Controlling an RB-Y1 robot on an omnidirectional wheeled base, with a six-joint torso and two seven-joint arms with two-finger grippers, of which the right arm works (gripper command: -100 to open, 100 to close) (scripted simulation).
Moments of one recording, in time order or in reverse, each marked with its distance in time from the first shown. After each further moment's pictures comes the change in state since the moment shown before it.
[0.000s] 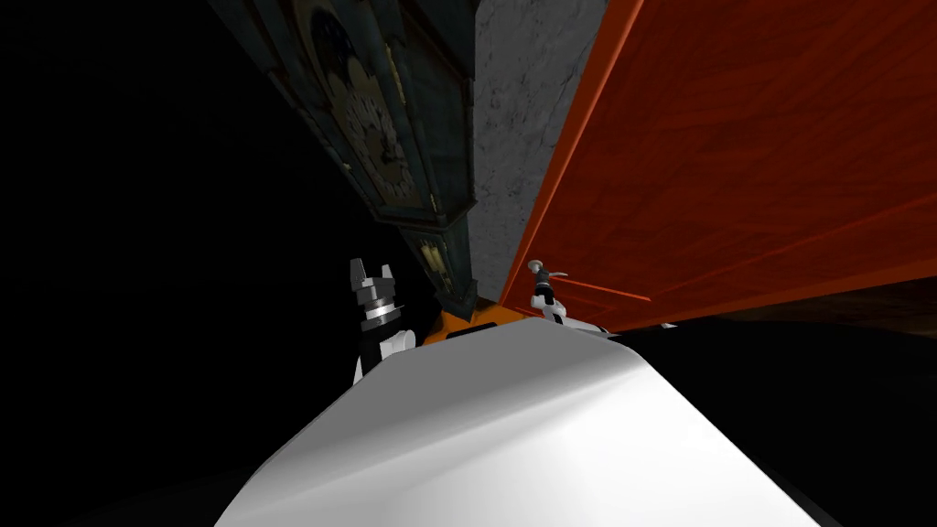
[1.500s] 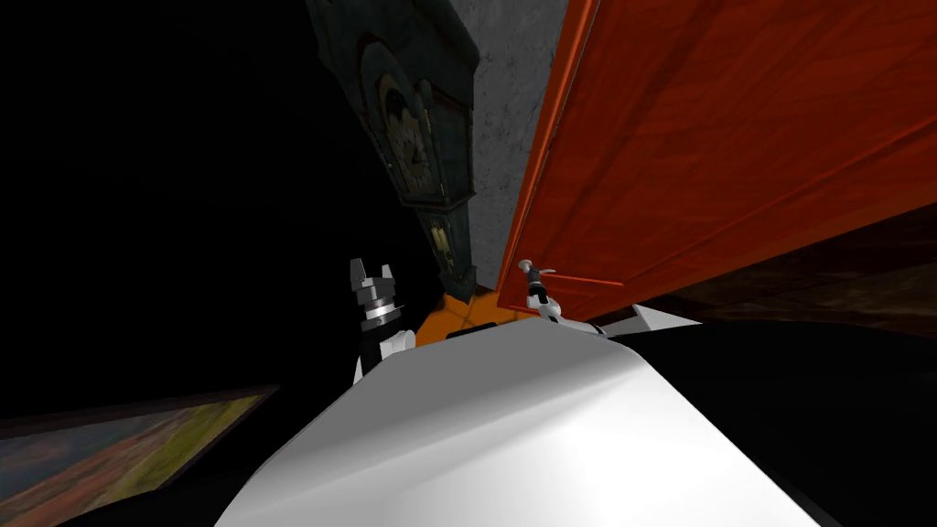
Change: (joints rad) arm 0.009 0.018 0.121 -0.036 0.057 0.006 -0.076
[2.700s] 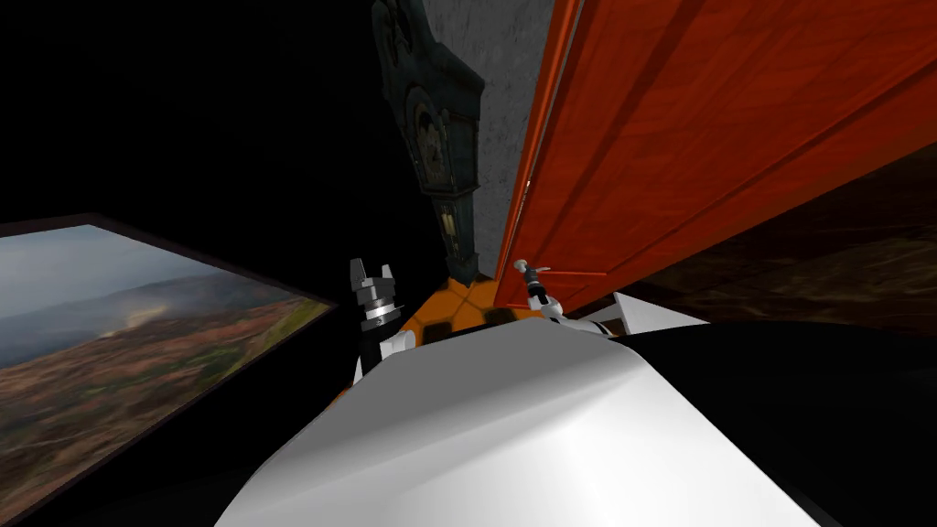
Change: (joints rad) arm 0.013 -0.043 0.115 0.016 0.053 -0.051 -0.113
